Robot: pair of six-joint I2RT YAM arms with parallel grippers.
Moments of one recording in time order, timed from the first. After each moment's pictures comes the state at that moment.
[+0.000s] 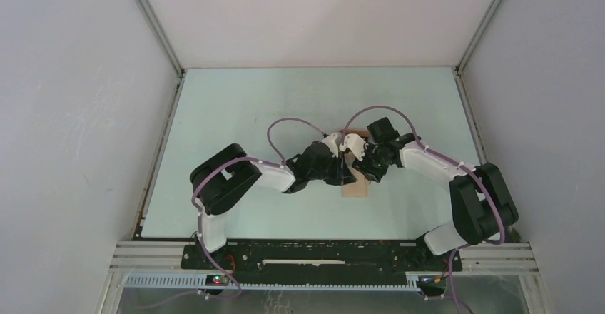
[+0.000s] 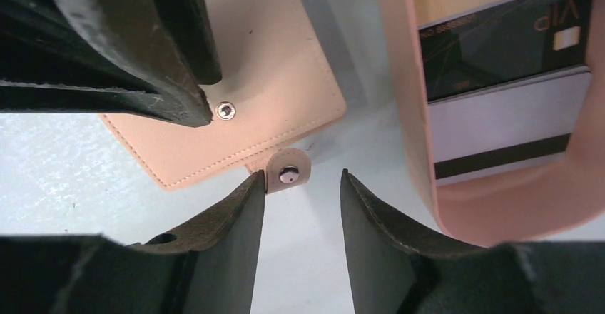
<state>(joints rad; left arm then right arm) -0.90 1.91 0.89 0.50 0.24 -0.76 0.44 1.50 0.88 -0.56 -0.23 -0.70</state>
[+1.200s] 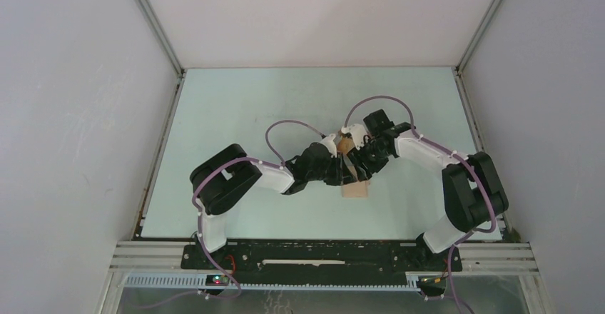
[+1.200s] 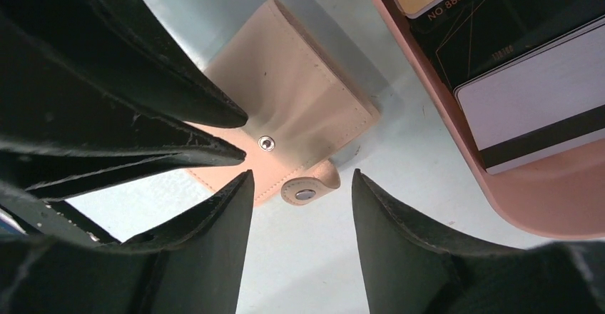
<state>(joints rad) -0.91 1.91 0.86 0.55 0.24 -0.81 0.42 1.59 1.01 -0.66 -0.30 -0.30</state>
